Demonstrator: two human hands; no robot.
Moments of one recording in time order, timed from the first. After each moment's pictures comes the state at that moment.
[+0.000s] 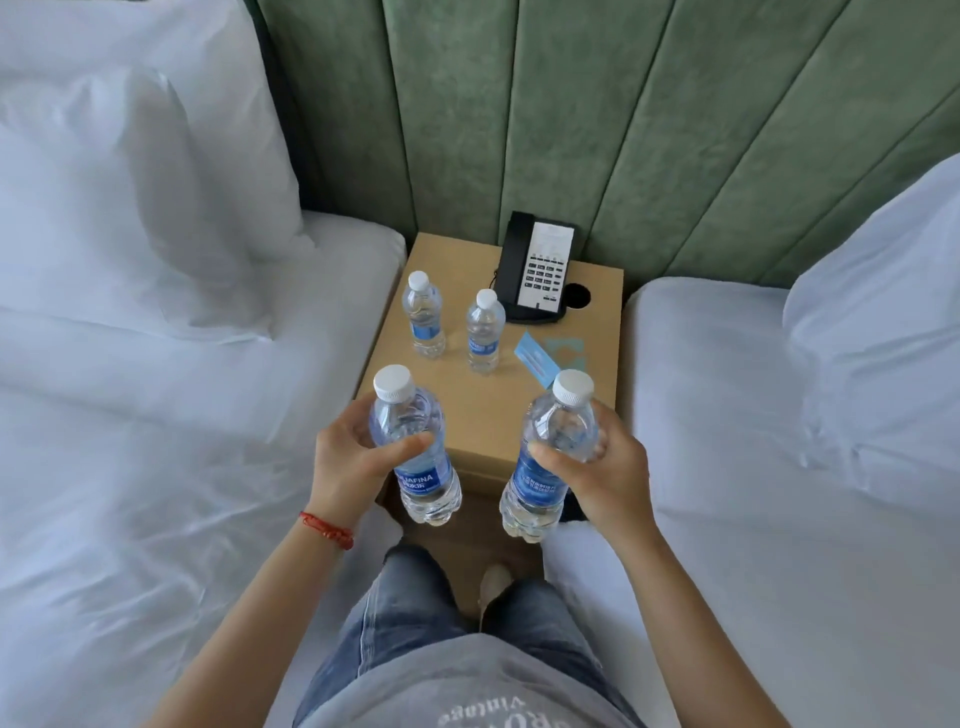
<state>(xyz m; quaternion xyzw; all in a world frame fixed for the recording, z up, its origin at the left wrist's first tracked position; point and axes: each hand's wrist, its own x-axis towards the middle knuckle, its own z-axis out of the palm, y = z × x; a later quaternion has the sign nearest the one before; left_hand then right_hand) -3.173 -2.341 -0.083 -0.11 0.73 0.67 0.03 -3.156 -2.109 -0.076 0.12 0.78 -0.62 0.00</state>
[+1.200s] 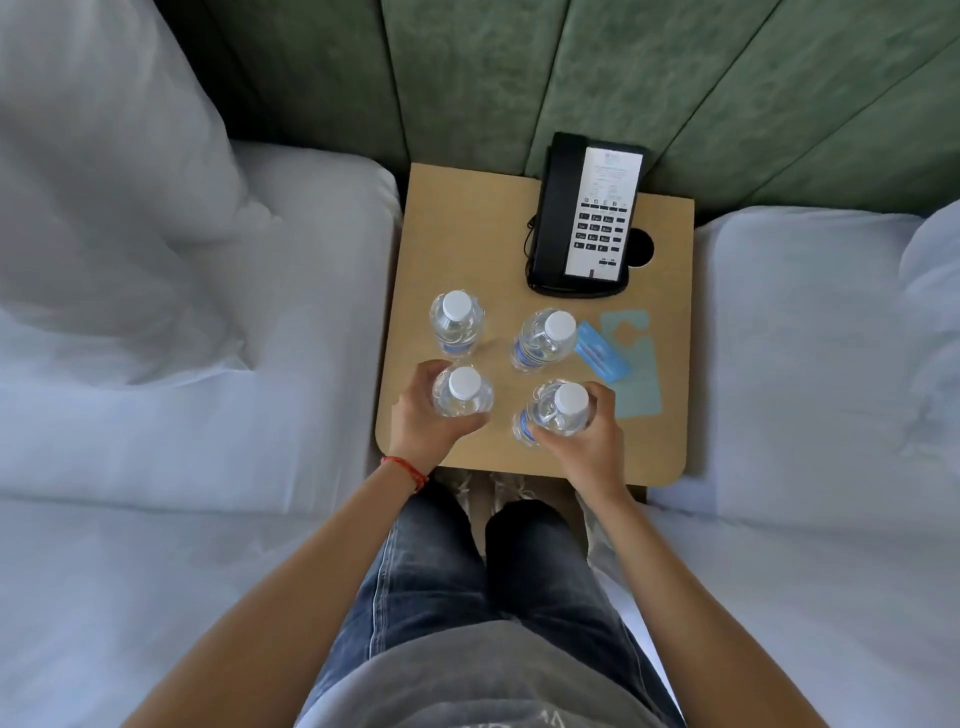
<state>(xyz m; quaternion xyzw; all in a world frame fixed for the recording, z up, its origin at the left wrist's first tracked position) -3.379 -2.380 -0.230 -0.14 0.81 0.53 0.19 -3.327 -2.195 -0.234 0.29 0.82 -0.49 0.04</state>
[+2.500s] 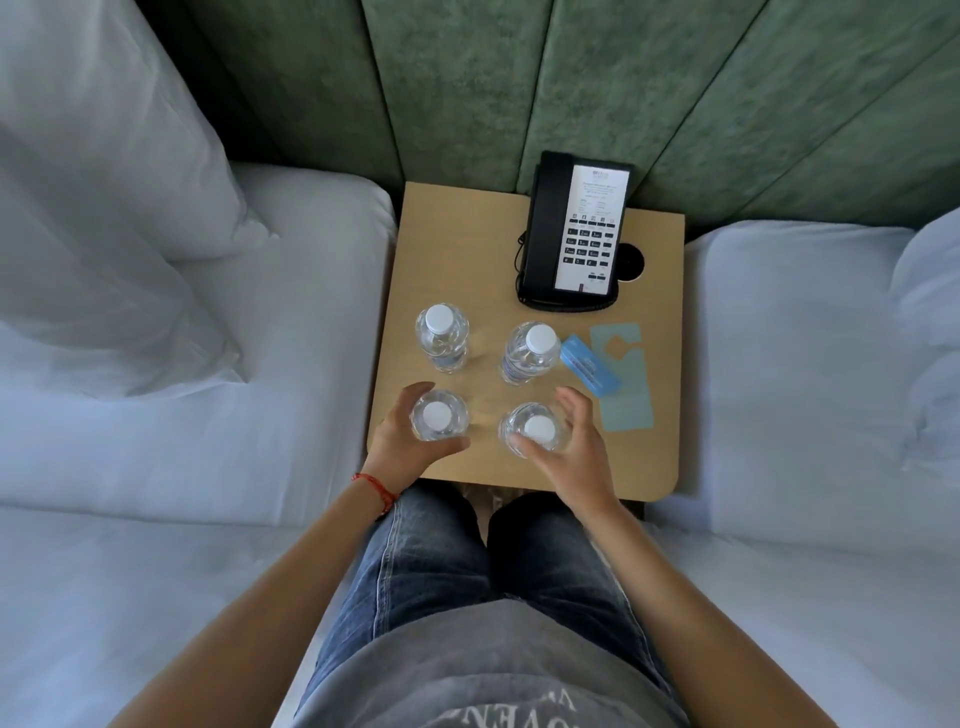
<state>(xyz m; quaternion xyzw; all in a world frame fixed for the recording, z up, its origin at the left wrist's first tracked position) -3.372 -2.388 -0.232 -0.11 0.81 0.52 0.26 -3.326 -2.182 -0.225 0.20 0.83 -0.52 0.09</state>
